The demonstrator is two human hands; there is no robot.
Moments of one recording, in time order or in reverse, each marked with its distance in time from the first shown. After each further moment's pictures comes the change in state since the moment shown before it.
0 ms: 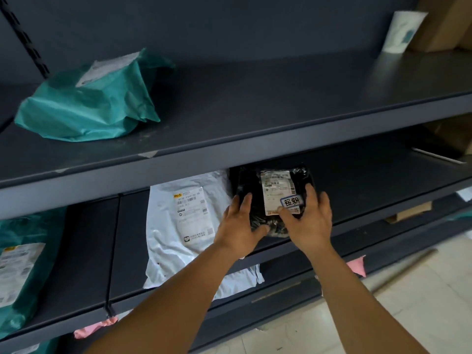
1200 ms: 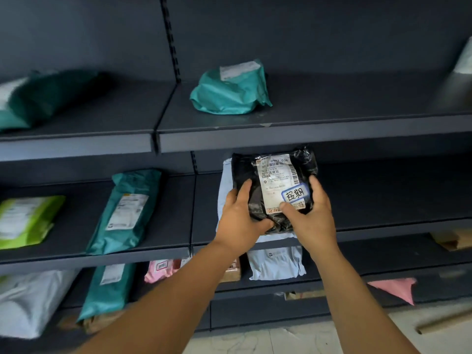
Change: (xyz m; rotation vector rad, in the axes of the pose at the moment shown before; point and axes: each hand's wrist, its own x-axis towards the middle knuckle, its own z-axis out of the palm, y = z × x) left_hand -0.149 -0.045 -0.087 -0.271 0.327 -0.110; right_hand -0.122 -0.085 0.021 0.427 -0.124 -0.219
